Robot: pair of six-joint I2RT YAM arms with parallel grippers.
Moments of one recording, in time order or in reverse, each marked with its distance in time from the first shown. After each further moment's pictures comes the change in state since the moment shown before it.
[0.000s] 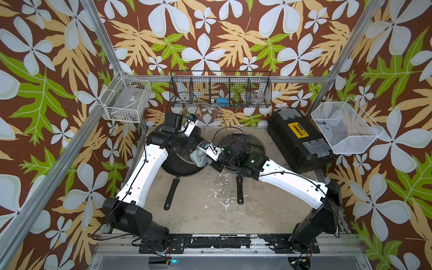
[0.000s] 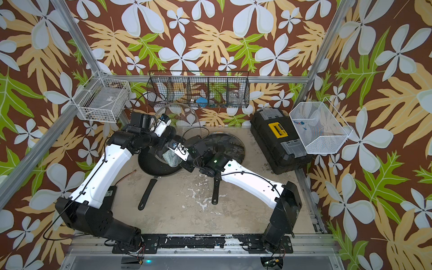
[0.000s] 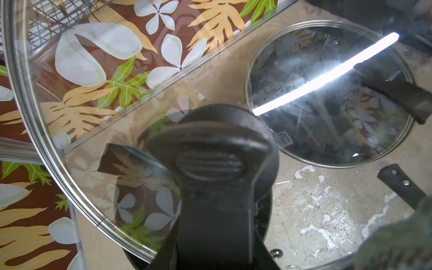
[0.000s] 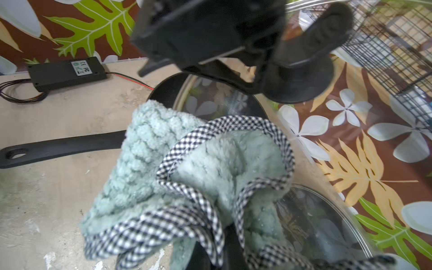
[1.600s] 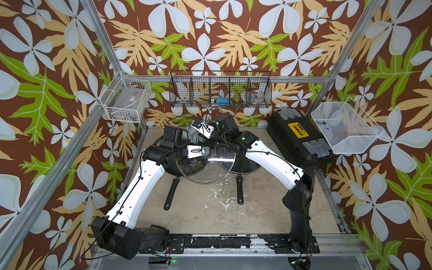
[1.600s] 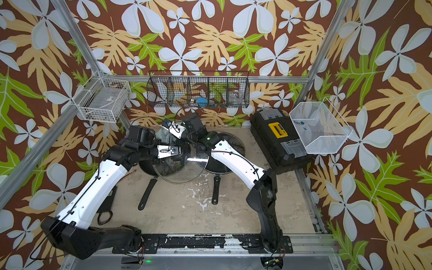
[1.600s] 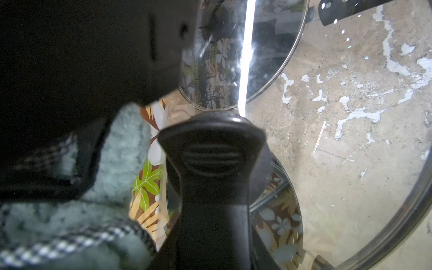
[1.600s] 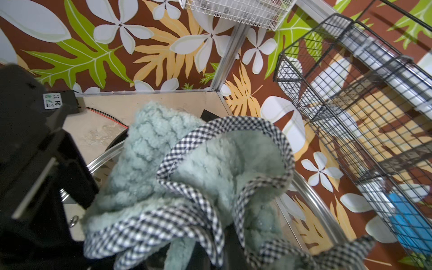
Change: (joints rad) left arm -0.048 -0.205 -0.265 0.038 0.135 0.926; right arm -0.157 0.297 0.488 -0.065 -0.153 -0.186
